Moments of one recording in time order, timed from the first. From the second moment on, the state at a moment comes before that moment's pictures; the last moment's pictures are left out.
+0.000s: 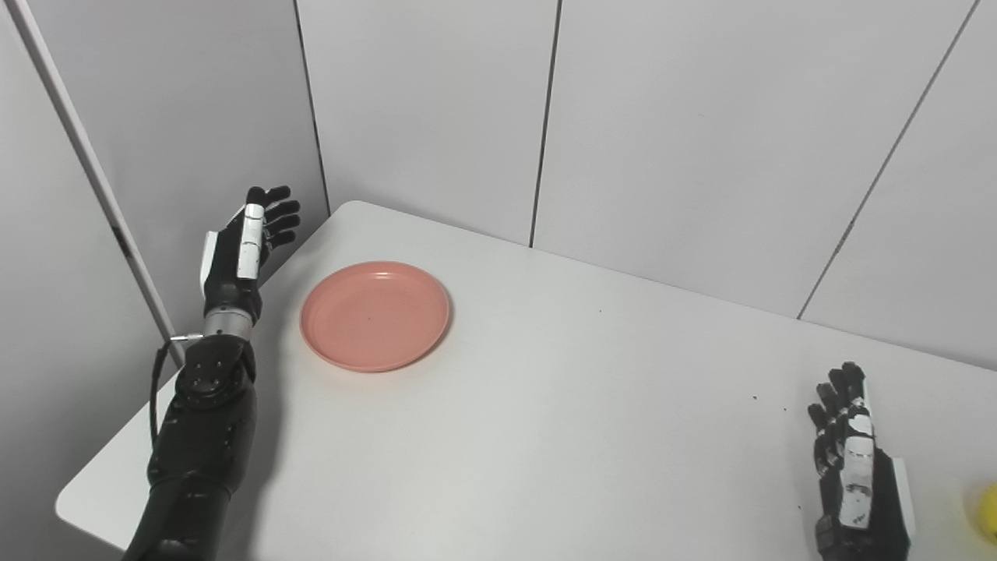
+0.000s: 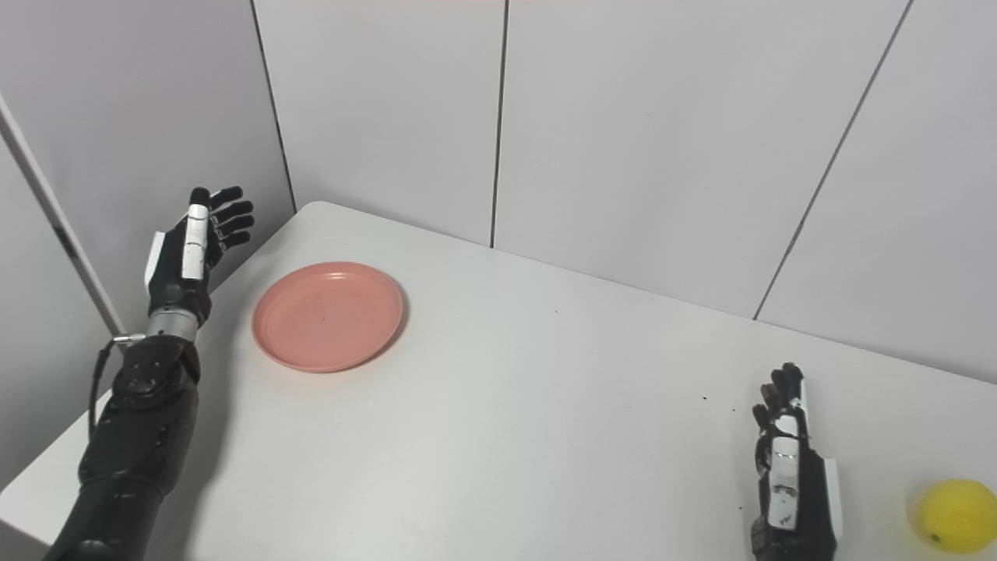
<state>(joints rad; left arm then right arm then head) -0.39 0.42 0.41 0.49 -0.18 -0.17 0.05 -0.22 -0.02 -0.01 0.13 0.11 -0.19 0.07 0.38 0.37</state>
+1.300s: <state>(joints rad) -0.47 0.39 0.31 0.72 -0.20 -0.30 -0.02 -0.20 -0.01 -0.01 0.05 0.11 -0.16 0.06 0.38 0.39</state>
